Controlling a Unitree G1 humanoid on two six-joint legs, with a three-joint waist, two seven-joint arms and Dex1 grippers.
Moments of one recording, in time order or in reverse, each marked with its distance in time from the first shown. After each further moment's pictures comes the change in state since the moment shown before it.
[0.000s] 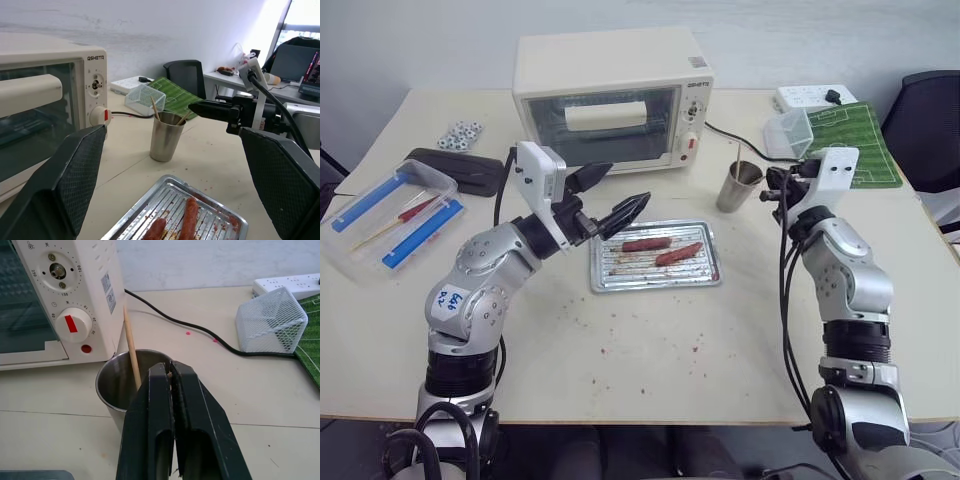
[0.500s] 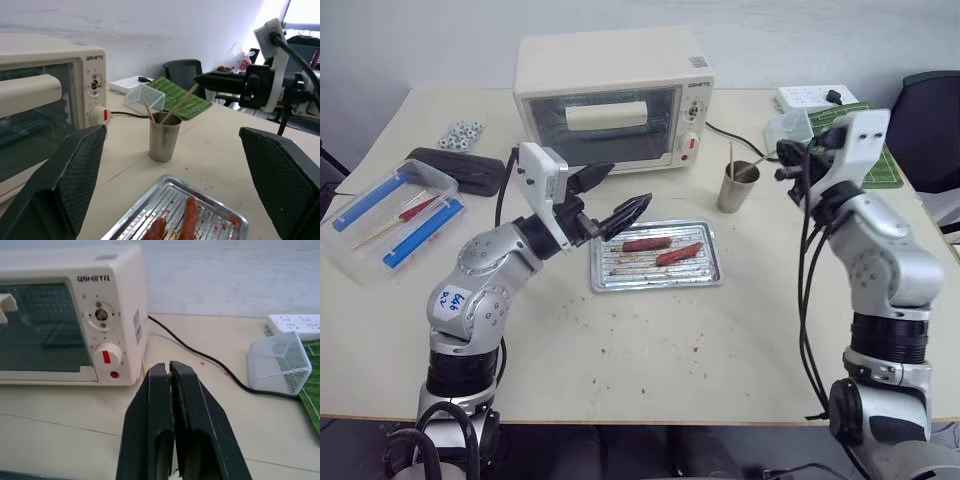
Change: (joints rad) left arm 0.000 -0.005 -0.010 0.004 0.009 -0.010 -0.015; right arm -0.058 -0.127 -0.034 -0.262 0.115 0.289 0.021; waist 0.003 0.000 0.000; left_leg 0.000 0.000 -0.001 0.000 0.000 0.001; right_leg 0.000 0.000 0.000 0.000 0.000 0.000
